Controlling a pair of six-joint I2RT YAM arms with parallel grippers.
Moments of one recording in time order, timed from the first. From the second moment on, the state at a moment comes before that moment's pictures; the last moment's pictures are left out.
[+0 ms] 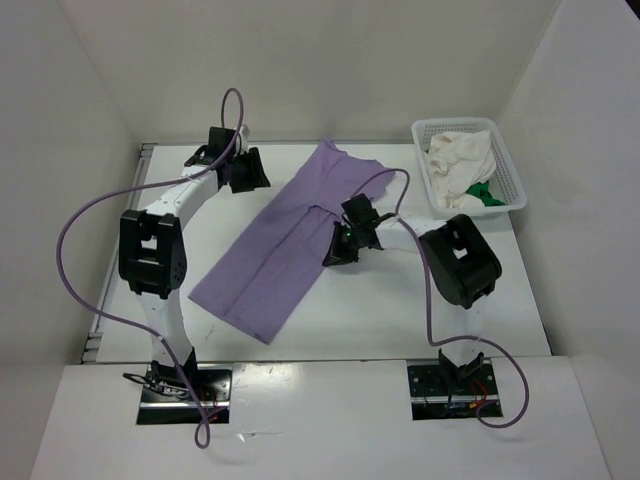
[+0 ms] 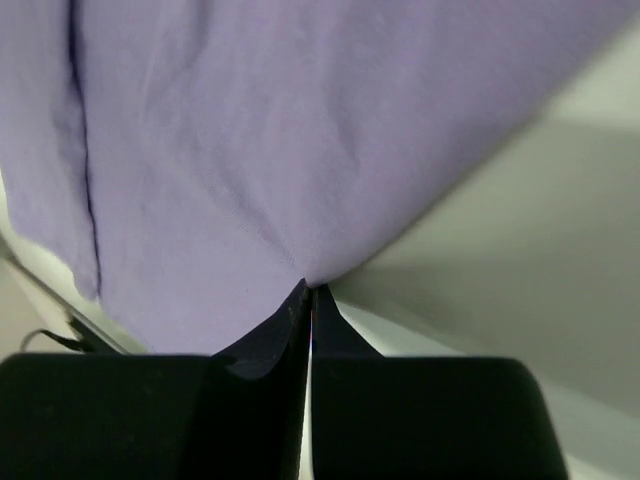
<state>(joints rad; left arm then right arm) -0.15 1.96 1.60 -0.43 0.21 -0.37 0.55 1.94 1.12 -0.15 -0.35 0.77</state>
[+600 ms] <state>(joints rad) -0.29 2.35 1.92 -0.42 0.28 -0.32 0.31 1.79 1.06 -0.53 -0.38 0.46</state>
